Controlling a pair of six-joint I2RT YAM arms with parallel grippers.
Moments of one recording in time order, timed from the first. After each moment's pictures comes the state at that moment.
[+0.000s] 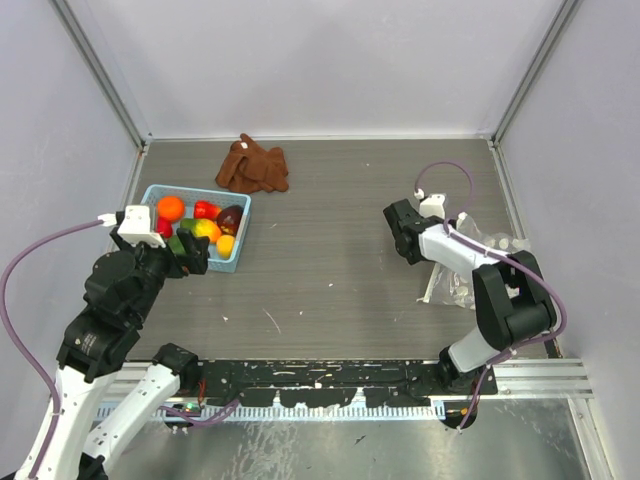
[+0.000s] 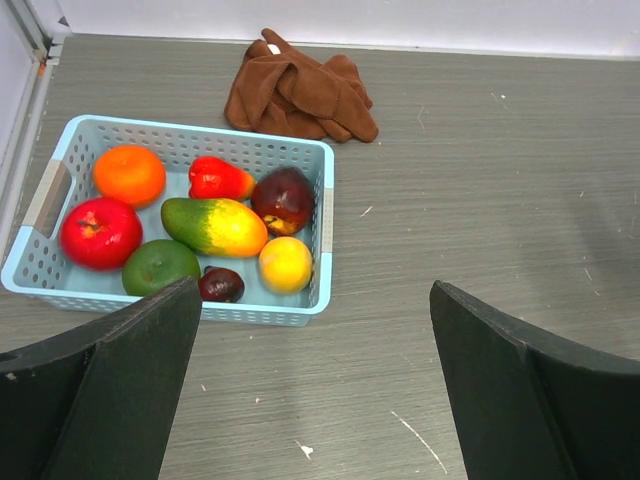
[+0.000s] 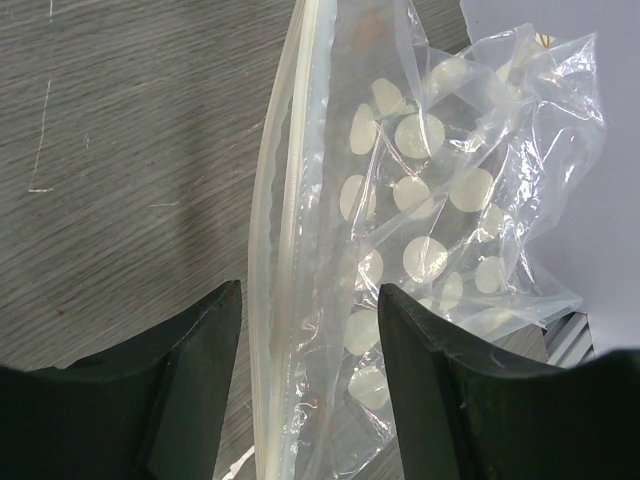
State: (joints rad) left arm -0.41 0.49 0.95 -0.66 -0.26 -0.20; right arm 0.38 1.54 0.91 -0.63 0.89 0.51
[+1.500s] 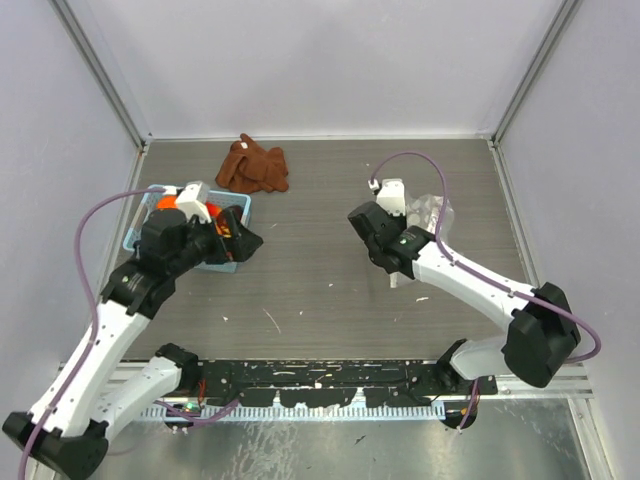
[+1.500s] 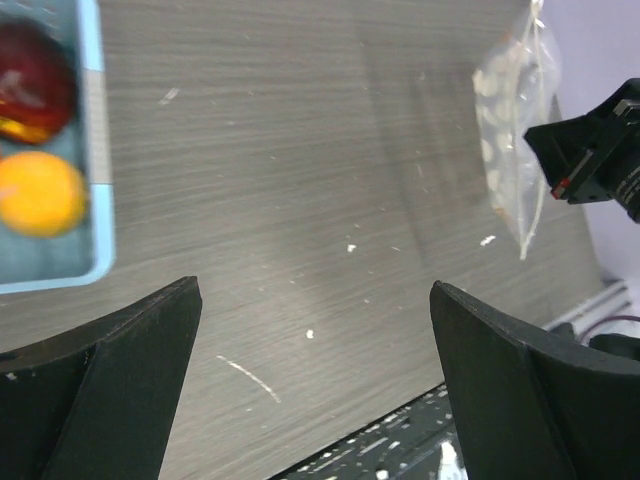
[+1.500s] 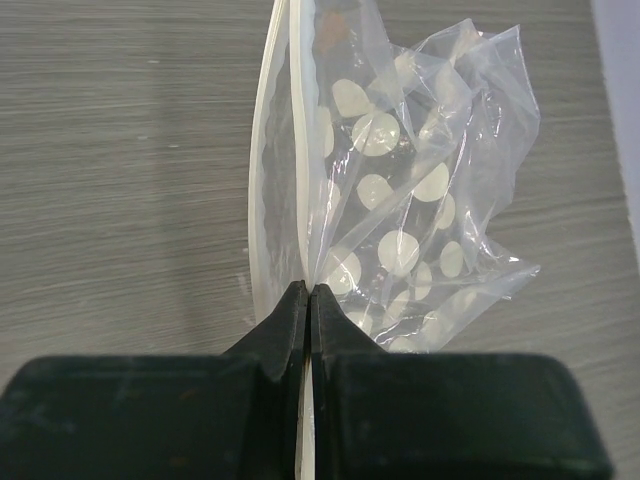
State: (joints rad) left arm -0.41 0.77 0.94 -0.60 0.11 -0.48; right arm 0.71 1.35 1.00 -0.56 0.84 0.47
